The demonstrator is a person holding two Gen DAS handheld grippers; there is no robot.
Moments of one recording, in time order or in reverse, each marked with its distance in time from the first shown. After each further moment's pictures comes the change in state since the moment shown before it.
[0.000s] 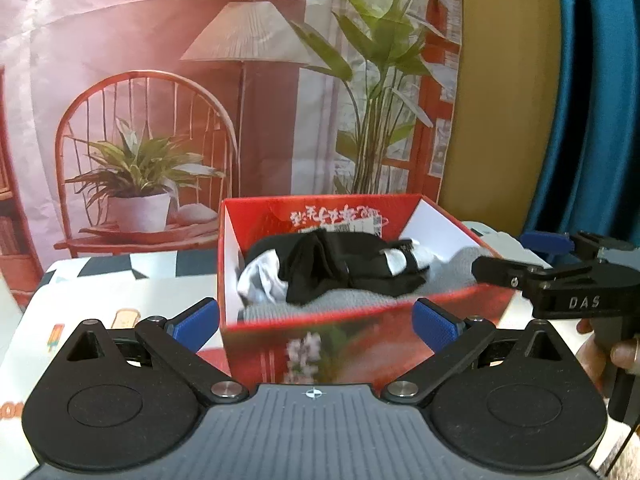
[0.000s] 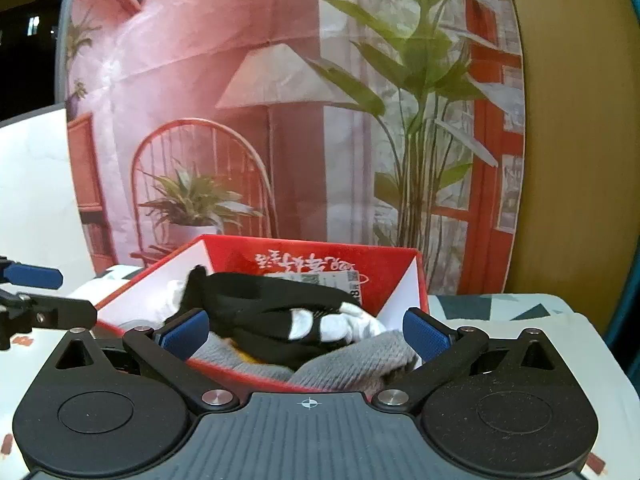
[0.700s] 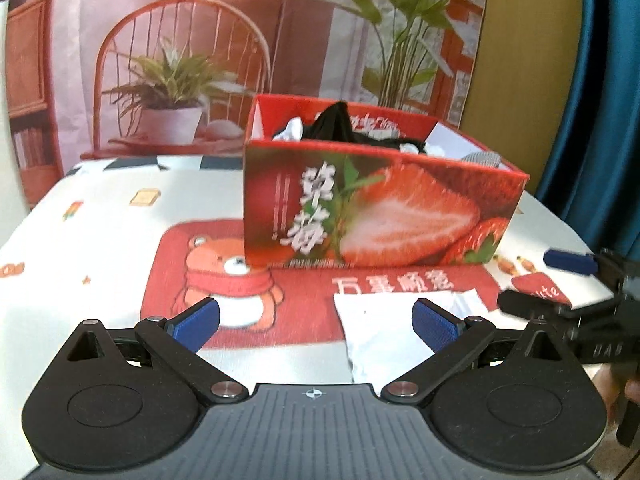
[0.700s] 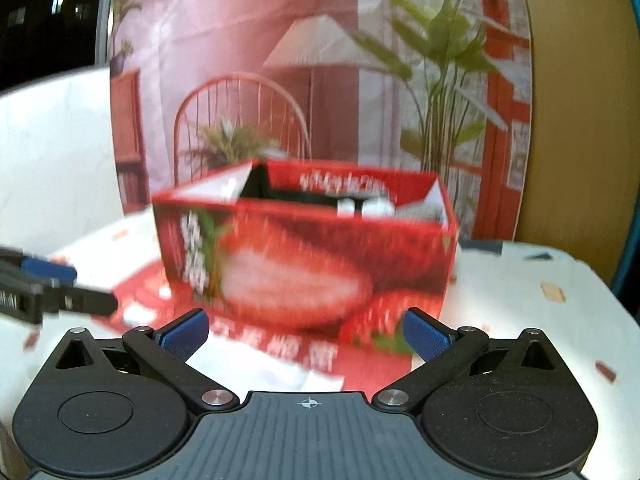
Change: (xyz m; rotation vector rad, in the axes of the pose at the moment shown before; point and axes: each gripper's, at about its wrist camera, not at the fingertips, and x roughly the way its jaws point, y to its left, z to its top) left arm -0.025 0.005 -0.102 -0.108 0.109 0.044; right arm -0.057 0.036 -0.108 -0.068 0.090 0.036
